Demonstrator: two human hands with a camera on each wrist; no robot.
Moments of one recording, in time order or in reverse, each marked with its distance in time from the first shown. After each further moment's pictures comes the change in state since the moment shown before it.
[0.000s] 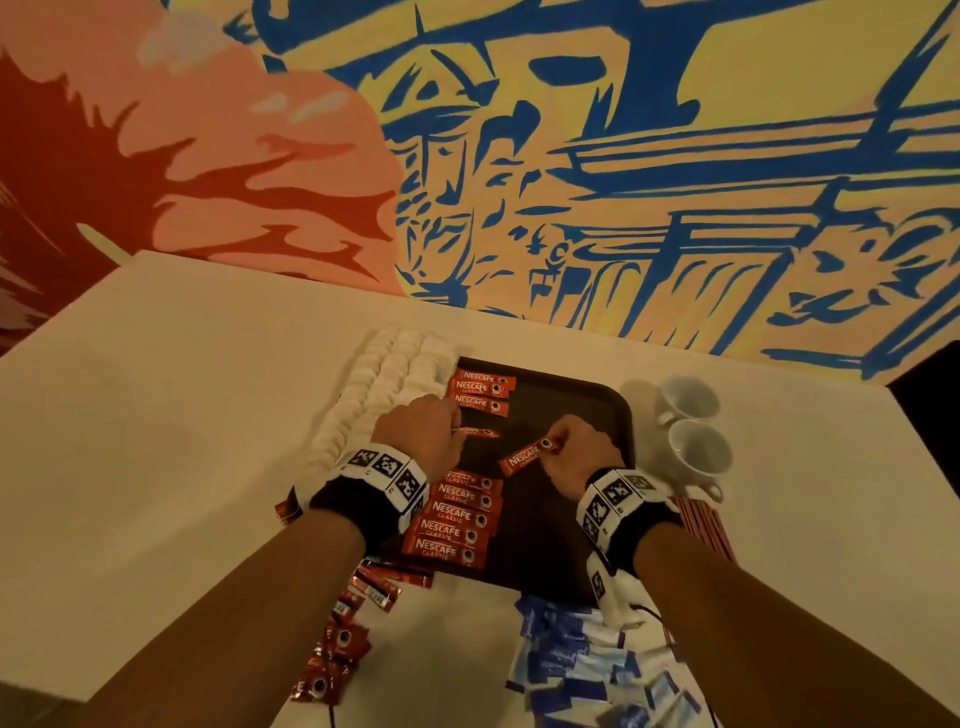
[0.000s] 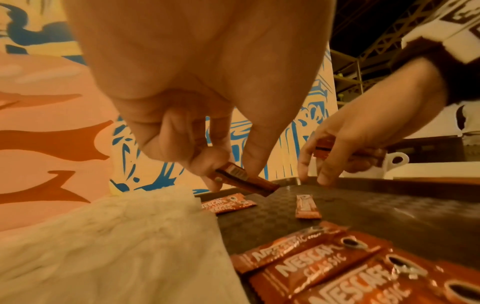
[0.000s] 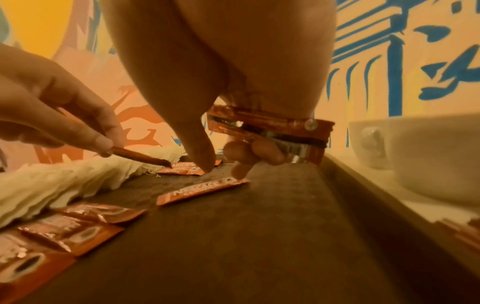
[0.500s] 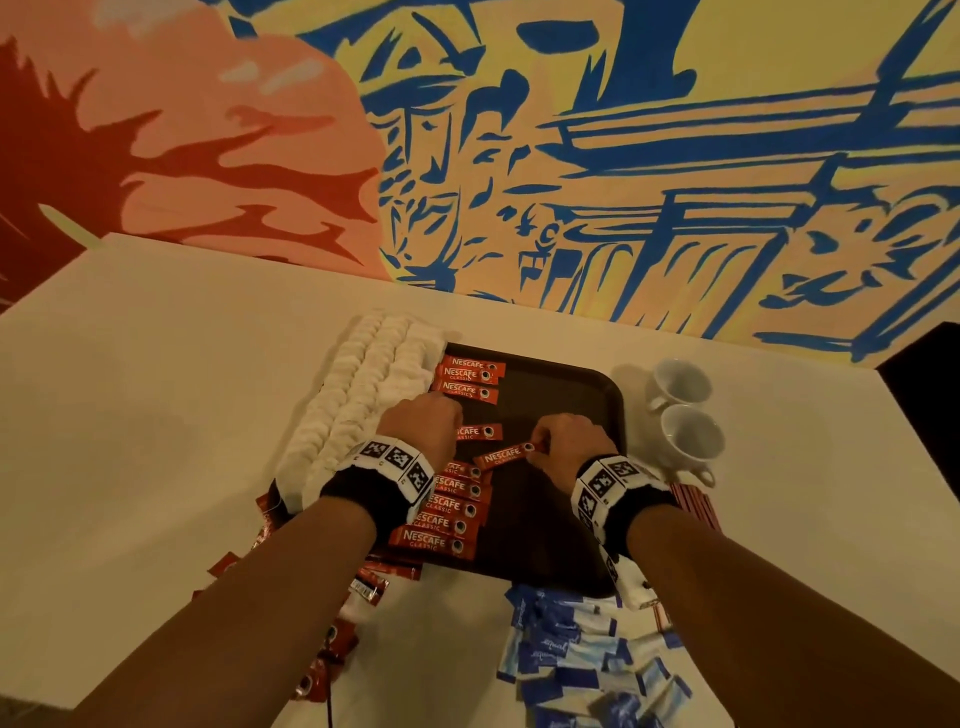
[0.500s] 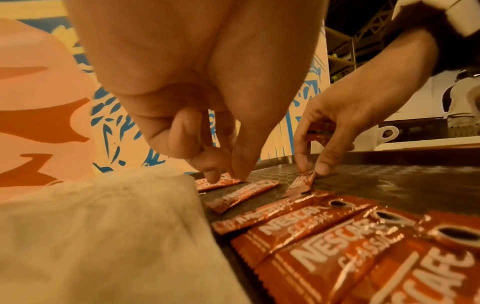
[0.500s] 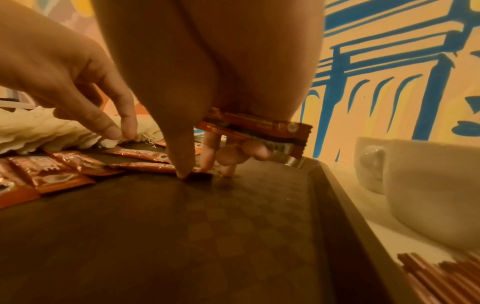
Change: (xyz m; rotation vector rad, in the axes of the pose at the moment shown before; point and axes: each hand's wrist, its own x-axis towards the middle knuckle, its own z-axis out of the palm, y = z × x) left_hand 0.014 0.011 0.022 0.048 -0.050 0.028; right_hand -0.004 -0.002 -0.007 -0.241 -0.069 -0.191
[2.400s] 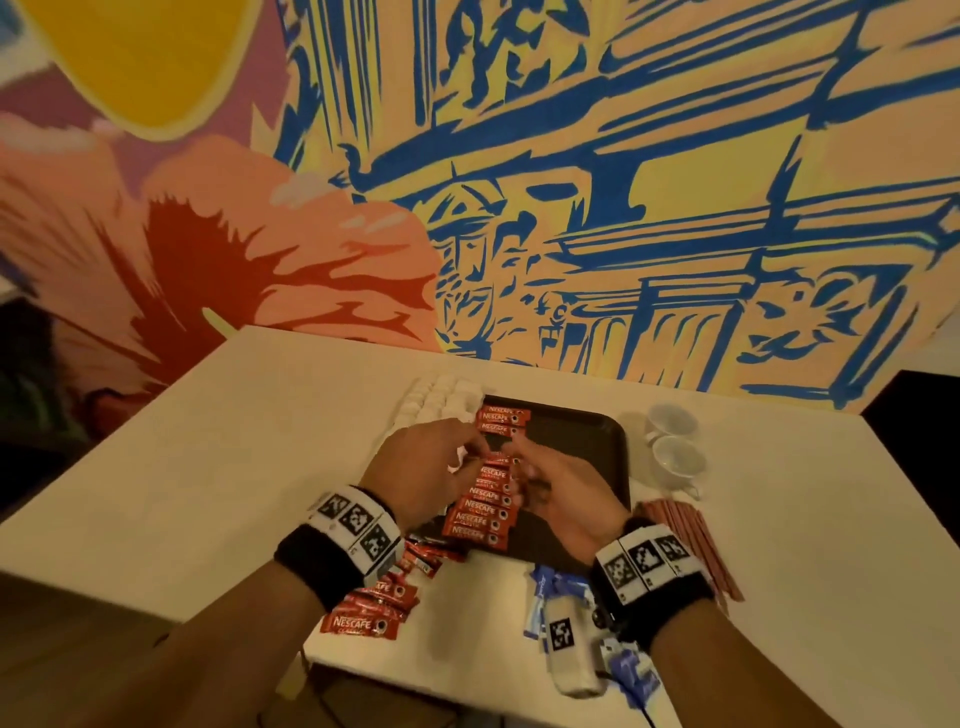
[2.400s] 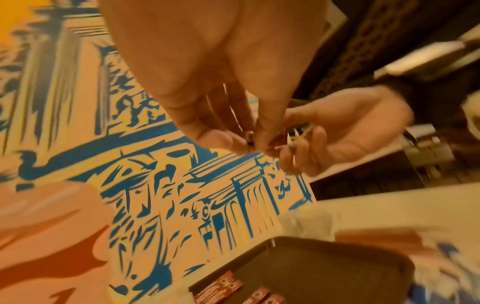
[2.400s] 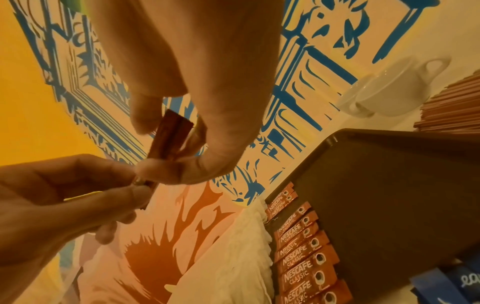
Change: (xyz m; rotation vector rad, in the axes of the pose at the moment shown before) left_hand -0.174 -0.002 -0.104 -0.216 0.408 0.347; right_hand -0.163 -0.060 -0.030 1.583 -0.212 -0.123
